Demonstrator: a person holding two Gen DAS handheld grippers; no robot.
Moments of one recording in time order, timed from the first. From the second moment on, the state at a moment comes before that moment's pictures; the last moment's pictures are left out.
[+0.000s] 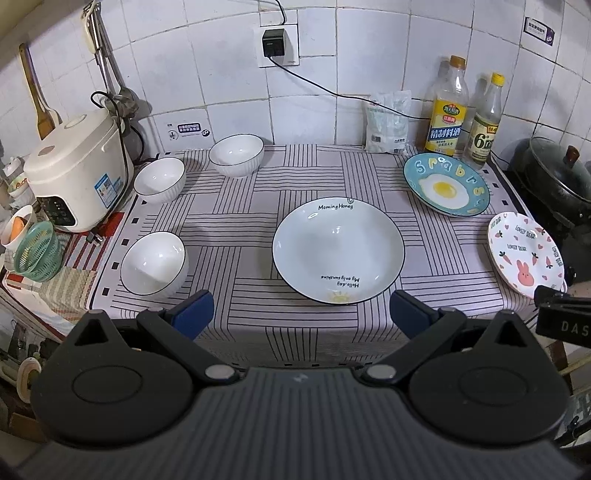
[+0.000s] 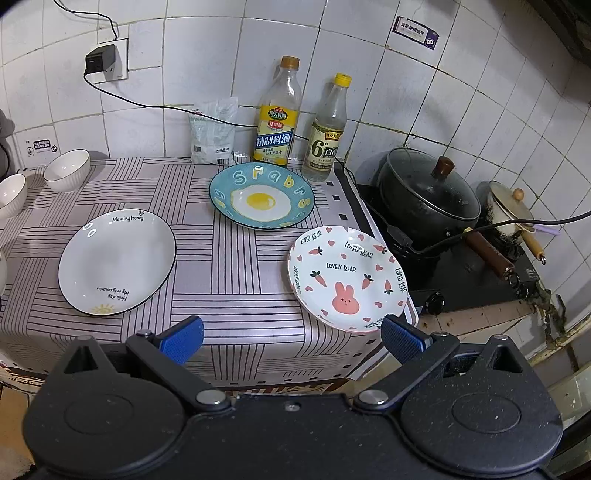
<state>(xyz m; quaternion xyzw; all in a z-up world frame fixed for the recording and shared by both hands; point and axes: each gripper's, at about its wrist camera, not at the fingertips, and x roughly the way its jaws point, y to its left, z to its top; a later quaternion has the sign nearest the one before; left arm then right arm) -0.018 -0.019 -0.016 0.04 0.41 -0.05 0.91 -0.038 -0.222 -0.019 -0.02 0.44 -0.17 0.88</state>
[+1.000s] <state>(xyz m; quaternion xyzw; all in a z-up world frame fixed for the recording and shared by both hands) 0.140 0.018 -0.162 0.06 0.52 -0.11 0.85 0.041 -0.196 -0.156 0.12 0.35 0.06 0.93</state>
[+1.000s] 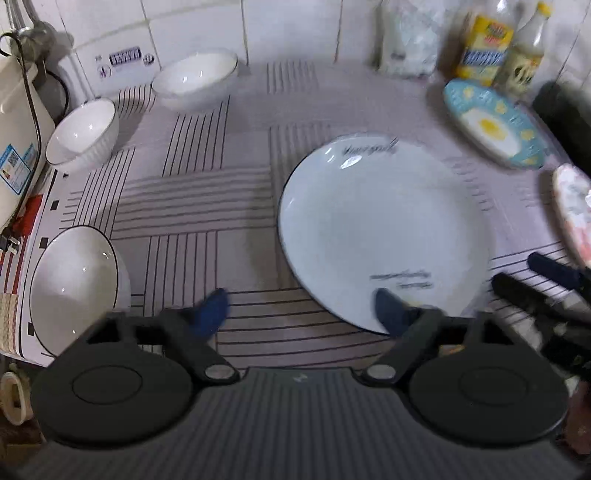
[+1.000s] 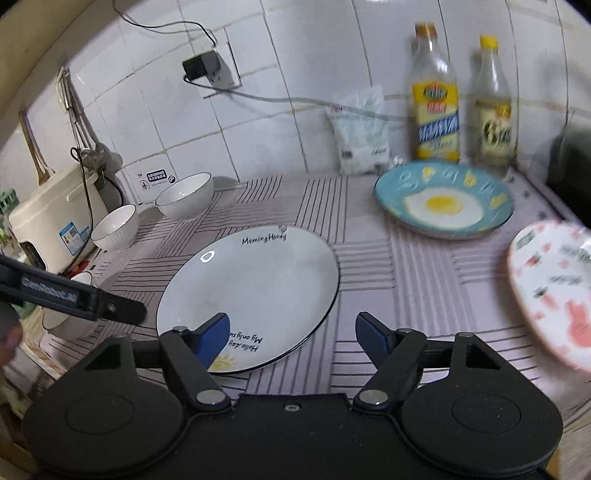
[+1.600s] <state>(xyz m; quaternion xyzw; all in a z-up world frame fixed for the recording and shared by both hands) 0.168 0.027 -0.198 -0.01 0.55 -0.15 0.82 0.077 -0.208 -0.202 0.19 0.36 0.05 0.91</state>
